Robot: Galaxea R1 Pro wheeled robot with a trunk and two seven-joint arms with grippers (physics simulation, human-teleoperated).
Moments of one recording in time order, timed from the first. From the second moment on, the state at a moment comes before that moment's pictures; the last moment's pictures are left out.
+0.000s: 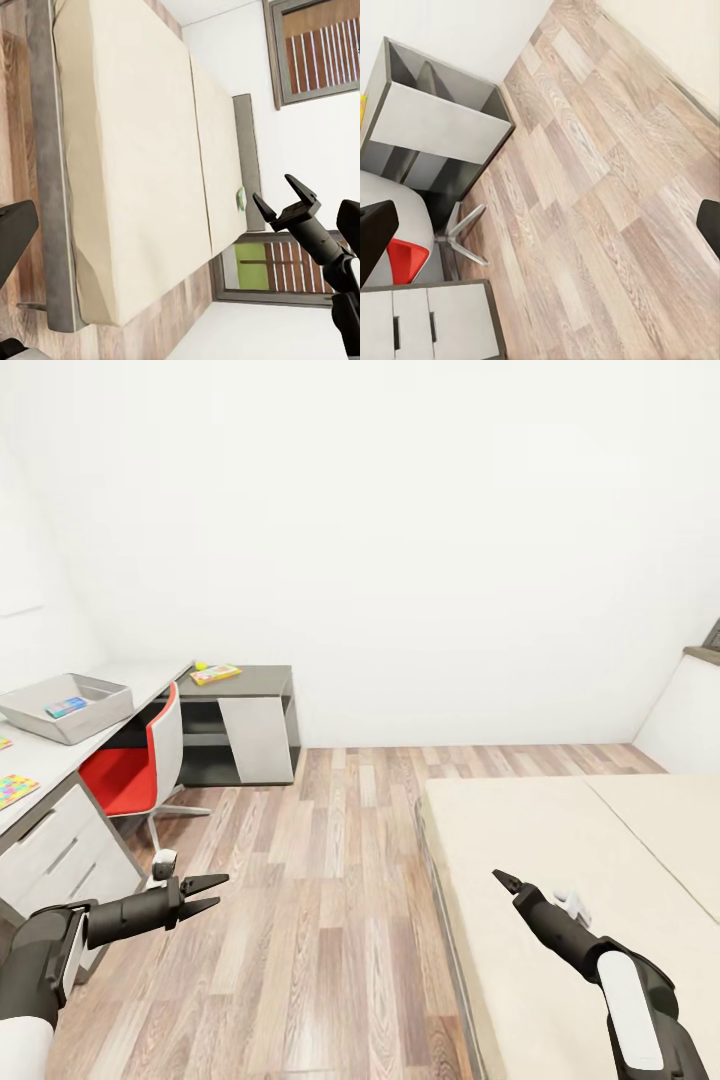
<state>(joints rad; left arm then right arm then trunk) -0.55 0.21 0.51 -0.92 -0.19 1.02 -1.43 -0.29 0.02 -0.44 -1.35 -0.71 0.73 0.12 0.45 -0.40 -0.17</state>
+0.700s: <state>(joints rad) -0.55 0.21 0.51 -0.92 -0.19 1.02 -1.43 -0.29 0.02 -0.44 -1.35 -0.71 0.73 0.12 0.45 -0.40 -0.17</state>
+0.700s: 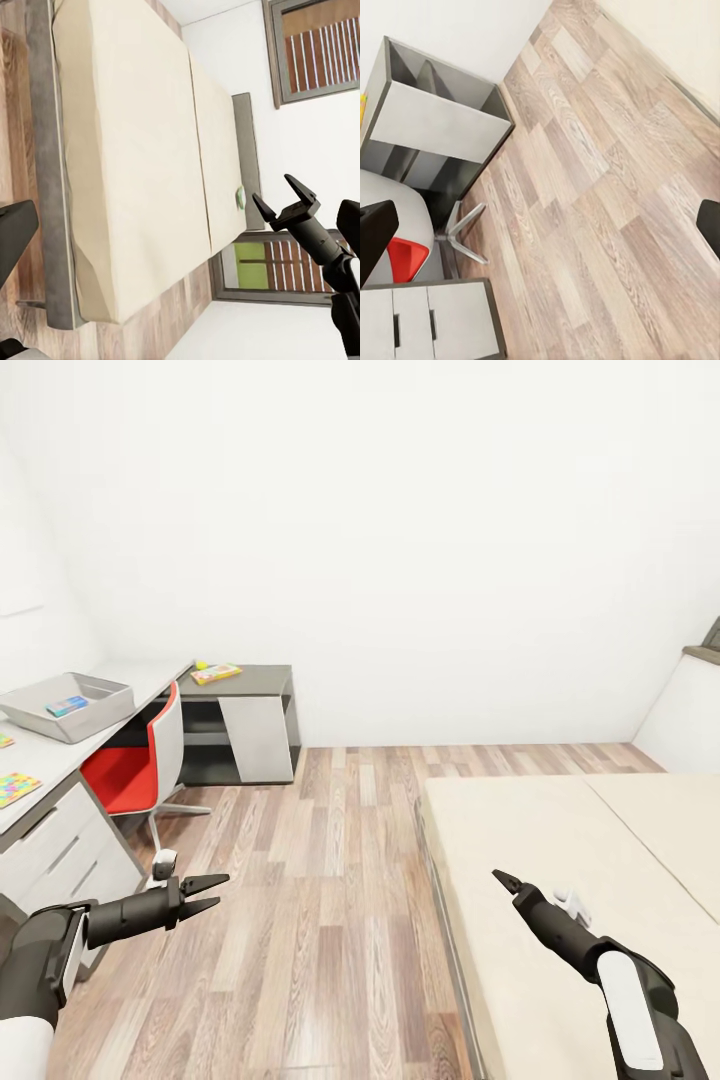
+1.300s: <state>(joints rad) -0.55 0.21 0.51 -0.91 -0.19 1.02 -1.43 -0.29 0.02 -0.44 -1.35 -0.71 0.73 0.12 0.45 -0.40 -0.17</state>
